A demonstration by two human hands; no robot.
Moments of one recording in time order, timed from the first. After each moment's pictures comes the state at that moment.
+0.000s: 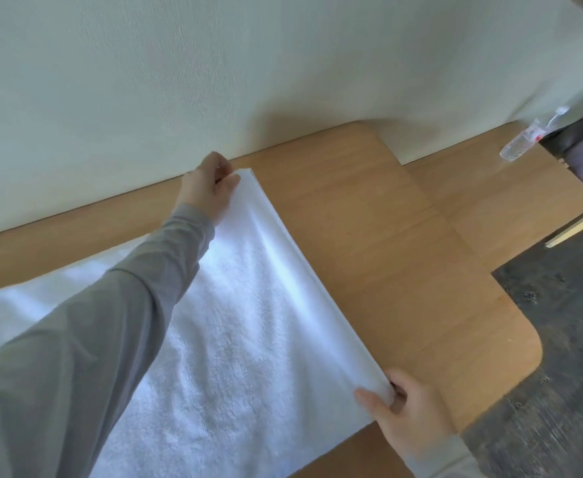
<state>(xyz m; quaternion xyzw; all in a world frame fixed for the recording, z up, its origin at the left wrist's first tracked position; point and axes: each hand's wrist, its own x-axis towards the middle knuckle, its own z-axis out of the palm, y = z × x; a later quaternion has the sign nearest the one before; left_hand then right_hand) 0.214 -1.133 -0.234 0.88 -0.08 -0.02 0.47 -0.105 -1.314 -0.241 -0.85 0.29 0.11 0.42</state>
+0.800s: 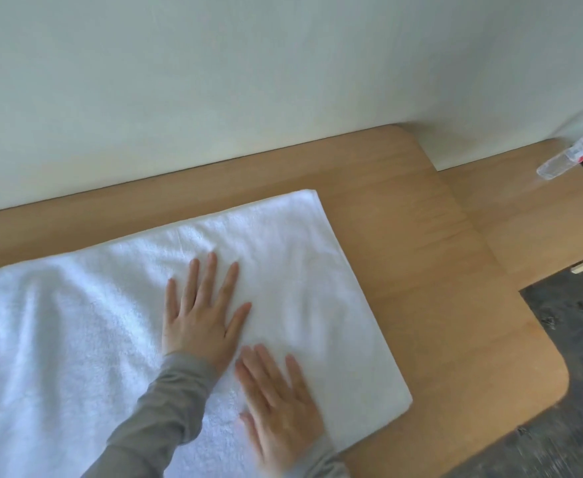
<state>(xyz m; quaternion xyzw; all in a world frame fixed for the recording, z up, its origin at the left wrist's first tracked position) 0.050 -1.058 -0.297 0.99 -0.11 -0.08 0.06 -0.065 -1.186 -0.270 -0.99 -0.11 0.05 0.12</state>
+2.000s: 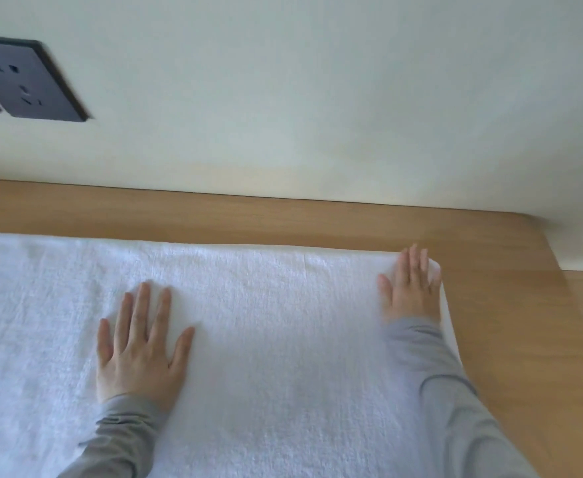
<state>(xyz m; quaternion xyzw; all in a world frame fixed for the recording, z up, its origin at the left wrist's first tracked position) 0.008 -0.894 -0.294 0.98 0.19 -0.02 0.10 0.145 -1.224 -0.287 -1.00 0.01 0.02 0.03</state>
